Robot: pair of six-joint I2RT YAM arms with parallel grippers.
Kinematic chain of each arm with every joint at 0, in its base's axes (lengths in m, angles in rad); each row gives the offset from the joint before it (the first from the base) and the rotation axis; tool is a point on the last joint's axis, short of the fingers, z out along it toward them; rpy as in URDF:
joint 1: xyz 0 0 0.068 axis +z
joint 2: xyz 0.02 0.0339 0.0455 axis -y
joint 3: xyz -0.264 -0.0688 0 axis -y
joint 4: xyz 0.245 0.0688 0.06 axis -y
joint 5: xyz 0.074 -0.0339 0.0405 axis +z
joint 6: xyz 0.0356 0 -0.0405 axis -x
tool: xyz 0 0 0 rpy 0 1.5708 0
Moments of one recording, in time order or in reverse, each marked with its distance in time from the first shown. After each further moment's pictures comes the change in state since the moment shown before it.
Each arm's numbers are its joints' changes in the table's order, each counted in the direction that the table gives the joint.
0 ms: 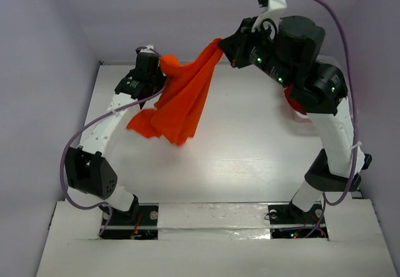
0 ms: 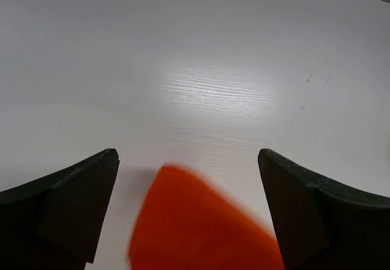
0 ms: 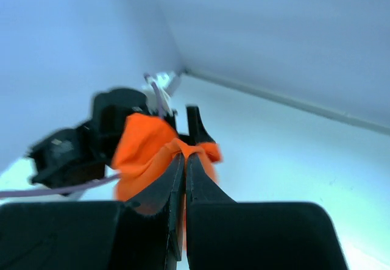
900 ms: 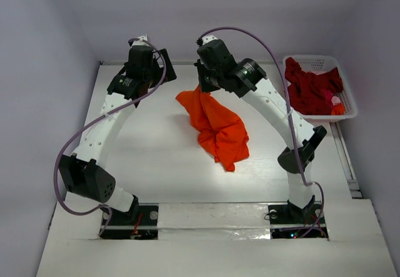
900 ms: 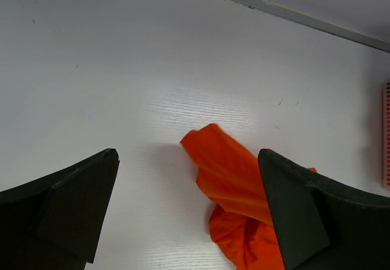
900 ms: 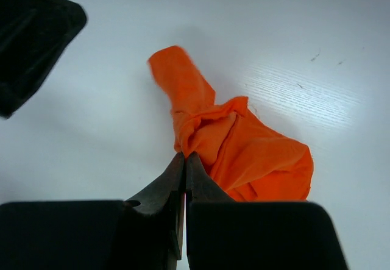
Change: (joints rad) left arm -0.002 0.046 0.080 -0.021 0.007 0.023; right arm -0.024 -0.285 -0.198 -0.175 -0.045 -0.075
